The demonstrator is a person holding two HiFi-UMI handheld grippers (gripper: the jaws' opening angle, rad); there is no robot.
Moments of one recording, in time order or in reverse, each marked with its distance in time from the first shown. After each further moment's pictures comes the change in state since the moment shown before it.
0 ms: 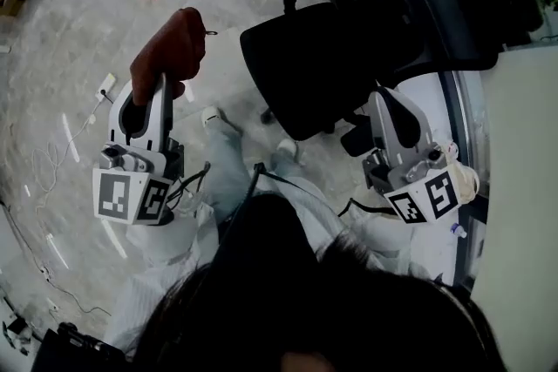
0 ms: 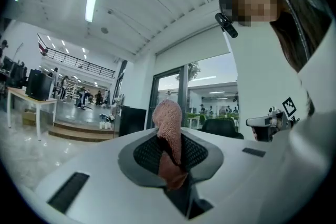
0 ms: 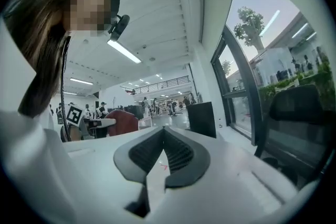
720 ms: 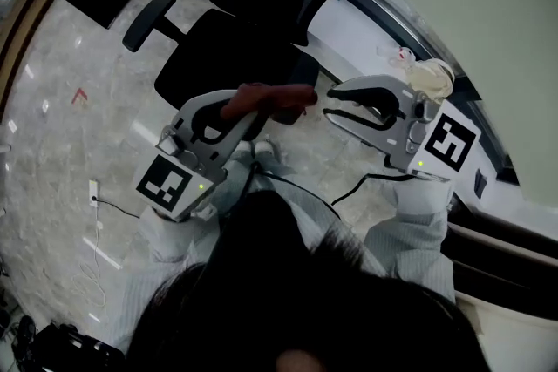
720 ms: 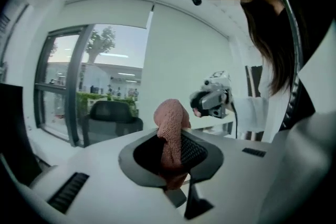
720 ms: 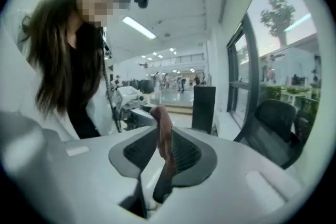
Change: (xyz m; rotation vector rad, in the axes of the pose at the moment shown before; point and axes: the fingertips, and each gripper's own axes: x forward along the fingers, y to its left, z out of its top) left arm 0.048 -0.362 -0.075 0.114 0.263 -1.073; right arm -0.185 -0.026 0.003 -0.119 0.326 0.135
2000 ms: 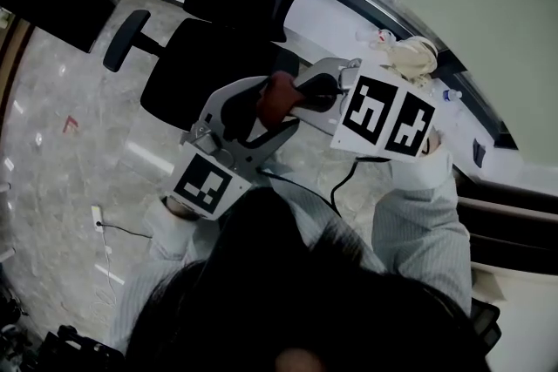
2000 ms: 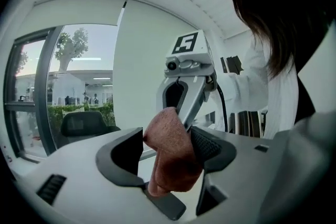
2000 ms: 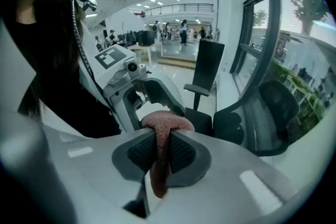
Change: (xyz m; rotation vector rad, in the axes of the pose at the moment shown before) left arm 0.052 -0.075 0.012 0.247 -0.009 -0.223; right arm 0.027 0.016 -0.037 -0.020 0.592 -0.019
